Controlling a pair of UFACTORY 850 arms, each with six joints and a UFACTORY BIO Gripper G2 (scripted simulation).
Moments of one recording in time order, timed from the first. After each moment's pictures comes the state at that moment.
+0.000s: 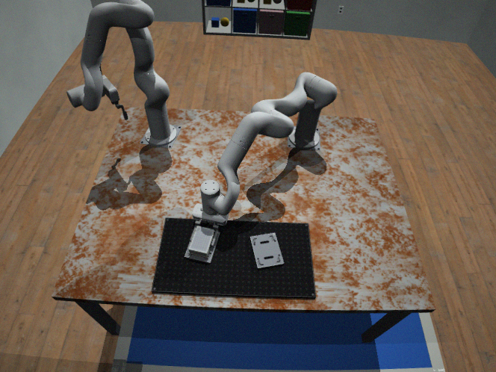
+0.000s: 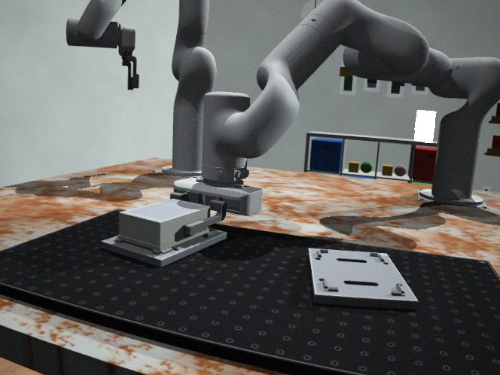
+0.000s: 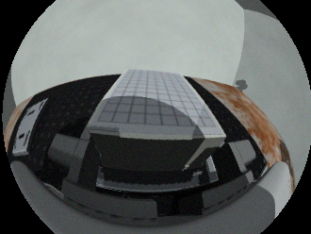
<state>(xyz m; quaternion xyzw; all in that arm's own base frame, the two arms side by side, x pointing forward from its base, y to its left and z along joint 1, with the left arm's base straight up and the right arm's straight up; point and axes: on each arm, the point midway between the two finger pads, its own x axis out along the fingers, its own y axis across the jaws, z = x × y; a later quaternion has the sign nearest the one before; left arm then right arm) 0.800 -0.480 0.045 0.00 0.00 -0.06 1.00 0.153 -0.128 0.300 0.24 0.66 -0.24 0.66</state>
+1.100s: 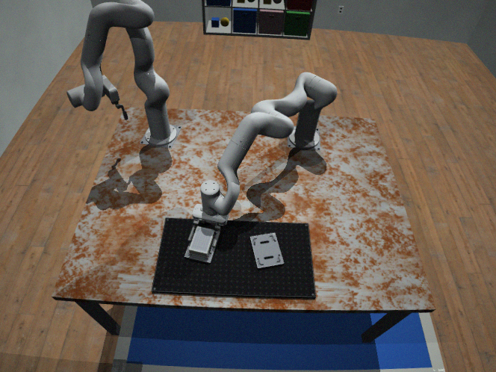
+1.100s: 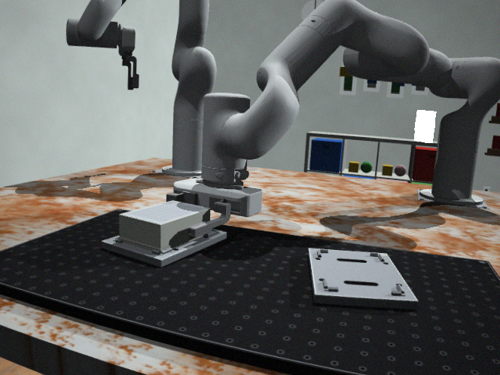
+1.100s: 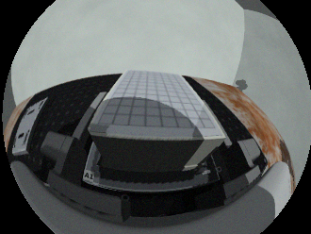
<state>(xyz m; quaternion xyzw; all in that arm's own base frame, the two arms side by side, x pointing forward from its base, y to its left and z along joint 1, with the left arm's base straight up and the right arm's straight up) 0.800 -0.480 0.043 0.00 0.00 -0.06 1.00 0.153 -0.128 0.300 0.24 0.66 -0.24 0.66</state>
